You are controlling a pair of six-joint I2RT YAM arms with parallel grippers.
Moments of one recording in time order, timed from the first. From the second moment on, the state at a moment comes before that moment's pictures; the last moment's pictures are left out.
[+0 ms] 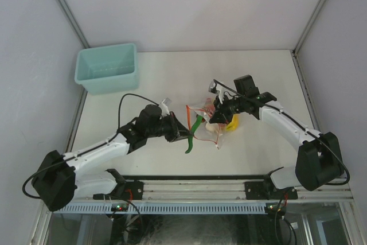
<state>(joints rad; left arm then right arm) -0.74 1.18 0.63 0.01 0.36 -1.16 0.40 1.39 1.00 -0.54 -0.82 -0.35</state>
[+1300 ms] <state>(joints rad) -0.68 0.74 0.57 -0.44 0.46 -0.90 0.35 1.39 1.00 -0.54 -0.86 -0.32</state>
